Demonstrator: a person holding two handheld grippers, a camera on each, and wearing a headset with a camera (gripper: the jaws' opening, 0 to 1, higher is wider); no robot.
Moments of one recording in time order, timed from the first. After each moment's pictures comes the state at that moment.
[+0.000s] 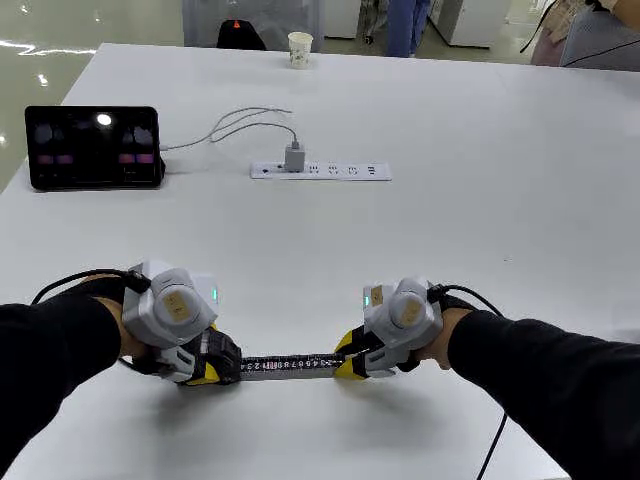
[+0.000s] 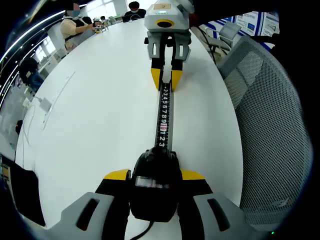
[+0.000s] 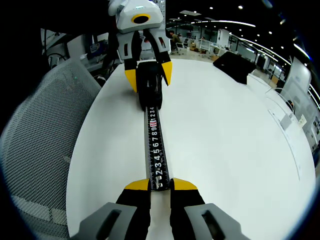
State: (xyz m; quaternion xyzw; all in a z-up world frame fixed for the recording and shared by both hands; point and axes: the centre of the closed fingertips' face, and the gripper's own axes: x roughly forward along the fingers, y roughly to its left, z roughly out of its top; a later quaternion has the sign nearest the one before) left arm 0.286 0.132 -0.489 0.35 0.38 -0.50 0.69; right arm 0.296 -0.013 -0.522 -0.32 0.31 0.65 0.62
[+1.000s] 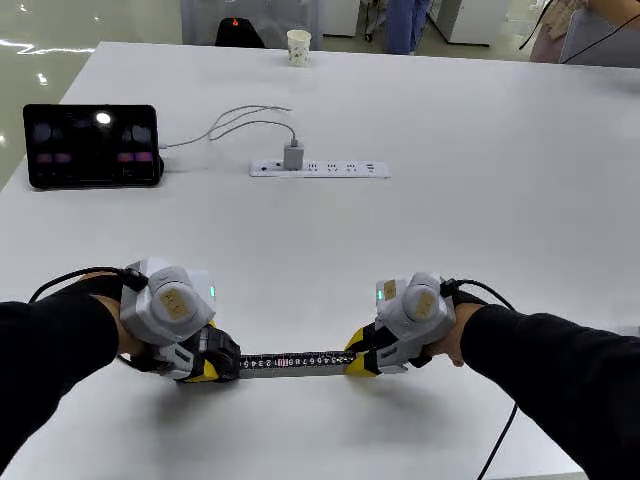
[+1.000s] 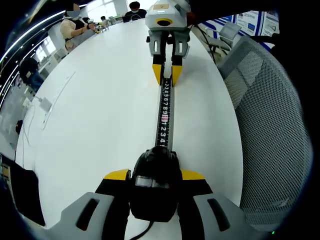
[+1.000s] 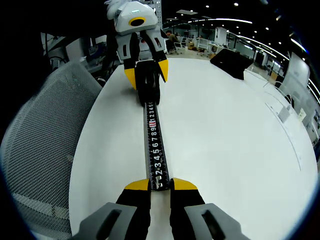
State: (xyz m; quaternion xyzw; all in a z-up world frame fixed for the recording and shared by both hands) left arm 0.285 0.133 -0.487 0.35 0.38 -0.50 0.69; right arm 0.299 -0.028 -0.520 -0.30 0.32 0.65 0.62
